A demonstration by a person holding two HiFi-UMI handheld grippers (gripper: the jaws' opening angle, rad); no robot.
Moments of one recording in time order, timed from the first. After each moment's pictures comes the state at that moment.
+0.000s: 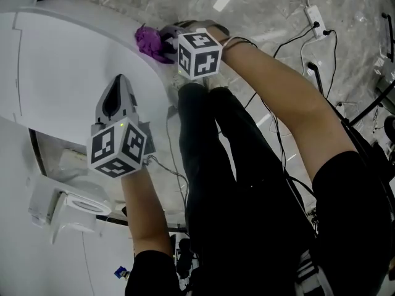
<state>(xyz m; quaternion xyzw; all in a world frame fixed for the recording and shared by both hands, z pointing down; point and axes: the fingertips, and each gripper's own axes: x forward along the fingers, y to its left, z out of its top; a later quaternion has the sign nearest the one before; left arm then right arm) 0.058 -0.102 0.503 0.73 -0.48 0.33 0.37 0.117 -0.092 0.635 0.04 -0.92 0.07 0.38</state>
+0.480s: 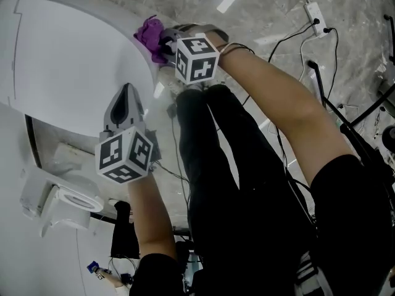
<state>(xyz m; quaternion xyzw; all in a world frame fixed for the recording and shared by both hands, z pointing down) 0.069 -0.011 0.493 0.71 -0.49 0.33 0.38 0.121 -0.032 0.627 0.06 -0.92 0.06 0.38</state>
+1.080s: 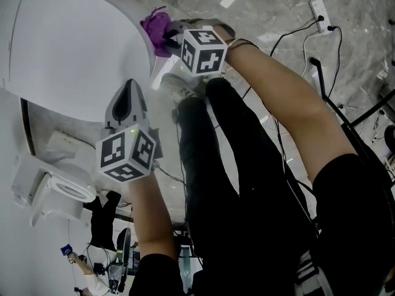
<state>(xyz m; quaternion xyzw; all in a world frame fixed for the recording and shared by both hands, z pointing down) 0.072 0.032 0.486 0.71 -0.50 0.33 0.38 0.124 0.004 0.619 0.04 -0.92 0.08 0.37</state>
